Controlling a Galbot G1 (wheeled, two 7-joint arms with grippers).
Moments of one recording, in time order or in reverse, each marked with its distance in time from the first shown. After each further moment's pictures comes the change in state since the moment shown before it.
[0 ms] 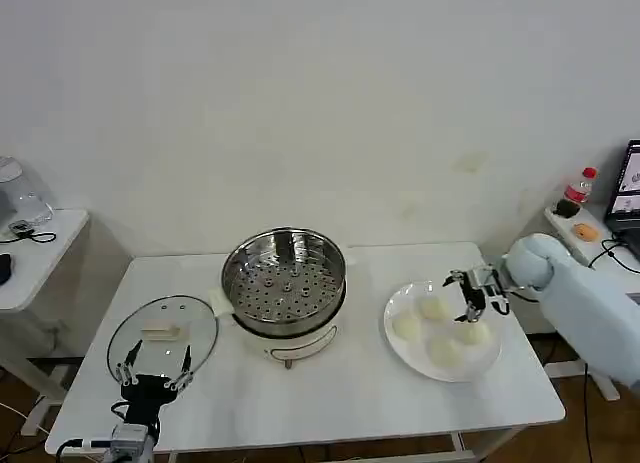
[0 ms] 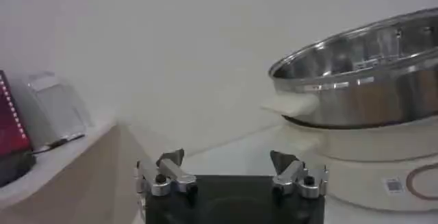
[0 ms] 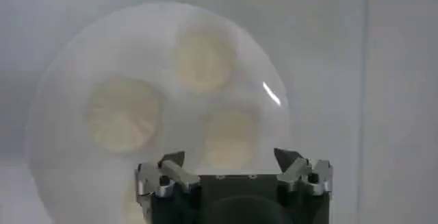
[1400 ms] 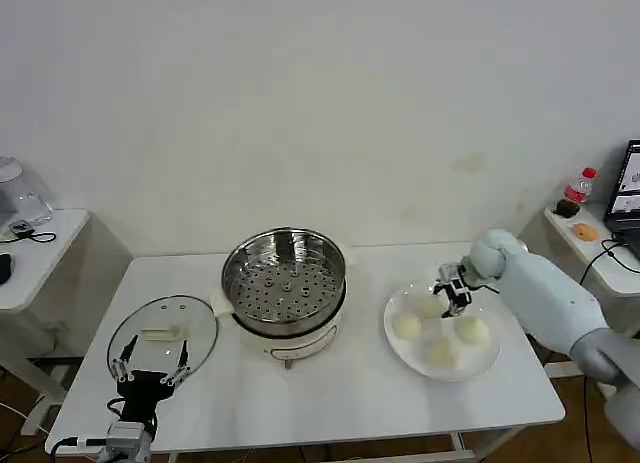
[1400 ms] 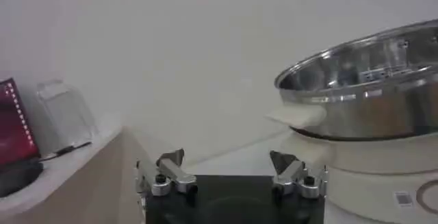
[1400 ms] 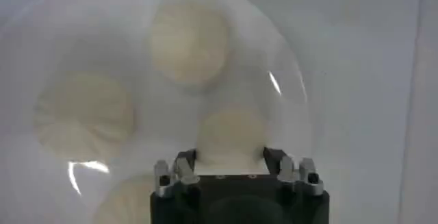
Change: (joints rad) left arm -0.002 -0.003 -0.007 -0.017 -0.003 -0.002 -0.005; right arm 0.091 0.133 -0.090 -0.175 -0.039 -0.022 0.007
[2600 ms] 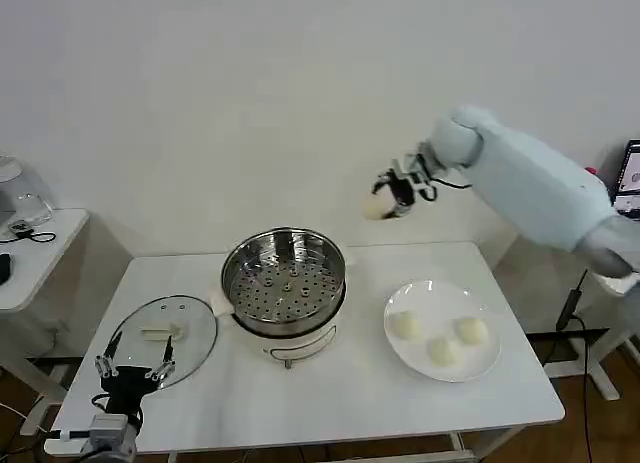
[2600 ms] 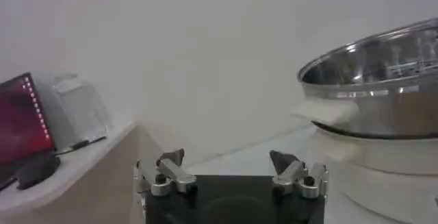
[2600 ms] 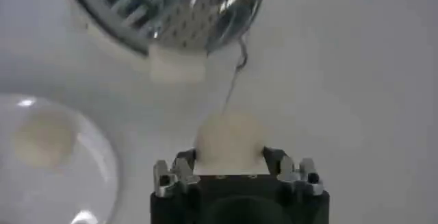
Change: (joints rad) left arm -0.027 0.047 -0.048 0.022 -0.067 0.026 -0.010; right arm 0.541 0.239 -0.377 0.100 0.365 0.013 0.028
